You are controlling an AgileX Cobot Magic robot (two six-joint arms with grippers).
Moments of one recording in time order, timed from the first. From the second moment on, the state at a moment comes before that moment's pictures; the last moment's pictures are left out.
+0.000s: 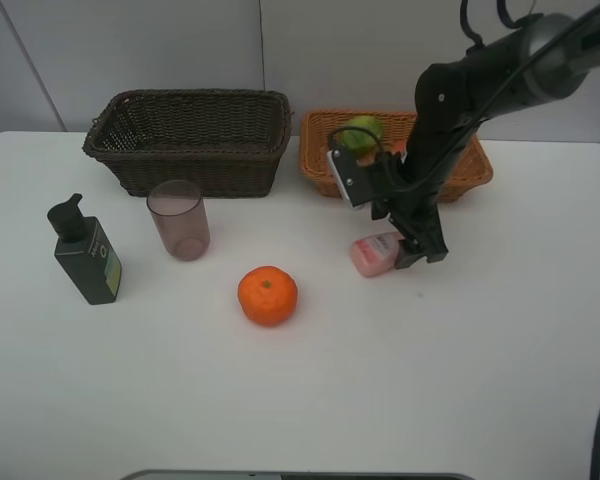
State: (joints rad) left arm -0.11 -0.01 -0.50 -0.01 1.06 -0.02; right arm 0.43 2.03 -1.25 -0.08 0.74 -1.39
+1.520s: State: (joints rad) left arm -0.11 -0.01 -0.50 -0.01 1.06 -0.02; right arm 0.42 2.08 -1.25 -0.03 0.69 -1.37
